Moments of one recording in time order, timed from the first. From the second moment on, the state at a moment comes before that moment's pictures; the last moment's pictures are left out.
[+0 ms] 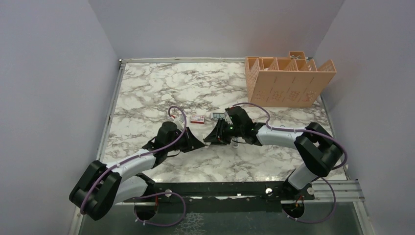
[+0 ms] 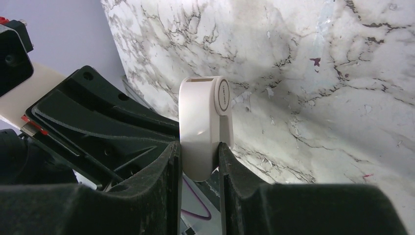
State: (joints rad) left arm -0.57 1.11 0.29 0.28 0.41 -0.89; right arm 0.78 1.60 0.76 0.17 -0.42 1.14
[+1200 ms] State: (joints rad) left arm -0.58 1.17 0.29 0.37 0.42 -0.73; right arm 0.66 1.55 0.99 -0.25 -0.45 0.81
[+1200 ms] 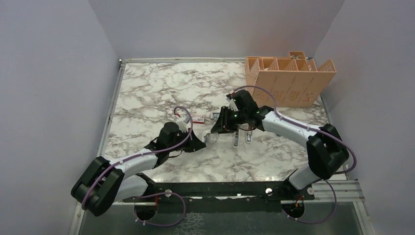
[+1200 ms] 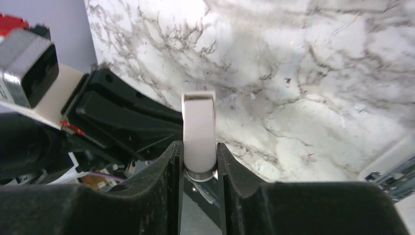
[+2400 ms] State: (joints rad) left arm -0.62 1.19 0.34 0.30 0.28 -0.79; right arm 0.68 1.56 0.93 0.00 -0.39 0.71
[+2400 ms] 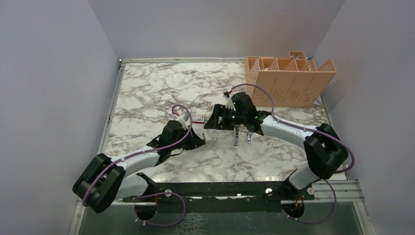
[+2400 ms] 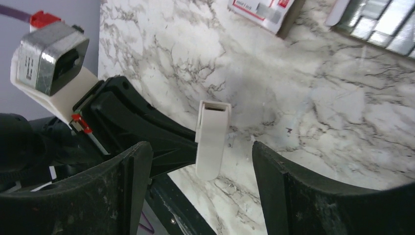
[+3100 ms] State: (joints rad) left arm -0.62 1.21 0.36 0.31 0.28 -0.82; right arm 0.78 1.63 0.99 -0.12 -0.31 0.73
